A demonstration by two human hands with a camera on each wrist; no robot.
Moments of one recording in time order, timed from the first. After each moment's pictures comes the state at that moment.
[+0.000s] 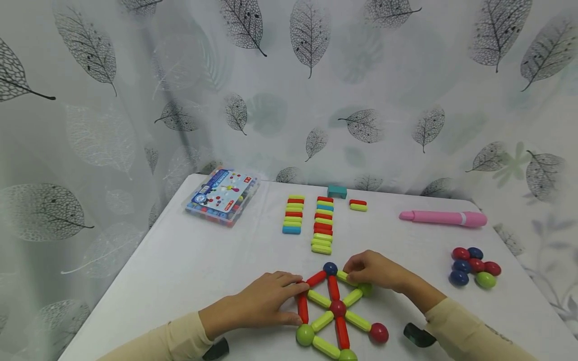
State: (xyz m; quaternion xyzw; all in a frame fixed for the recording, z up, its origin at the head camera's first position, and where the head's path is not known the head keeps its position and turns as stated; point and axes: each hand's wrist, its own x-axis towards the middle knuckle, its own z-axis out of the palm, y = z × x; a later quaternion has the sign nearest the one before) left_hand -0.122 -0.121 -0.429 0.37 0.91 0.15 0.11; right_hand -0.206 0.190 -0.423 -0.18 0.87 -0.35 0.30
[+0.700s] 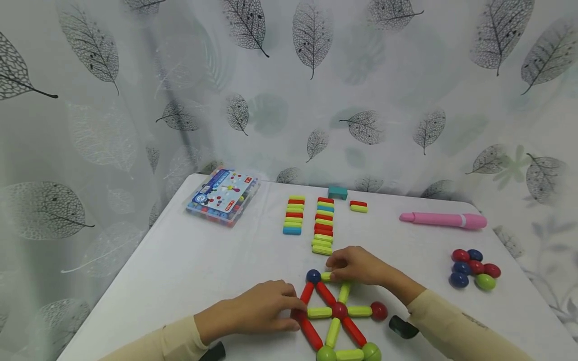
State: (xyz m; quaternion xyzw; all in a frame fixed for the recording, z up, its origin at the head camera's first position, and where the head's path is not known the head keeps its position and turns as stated) left_hand -0.120 -0.129 -0.428 0.43 0.87 0.20 0.11; right_hand -0.222 0.159 -0.421 -0.26 0.89 -0.30 0.24
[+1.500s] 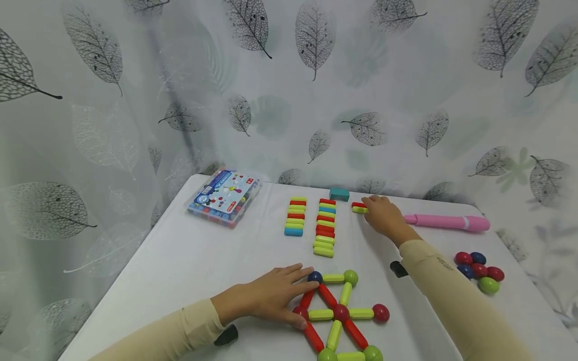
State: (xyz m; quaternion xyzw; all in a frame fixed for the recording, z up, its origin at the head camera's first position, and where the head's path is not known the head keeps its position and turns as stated) left_hand -0.144 -0.113 -0.432 0.38 0.90 0.12 0.17; right_hand -0.339 0.206 -0.419 -0.17 0.98 -0.02 0.01
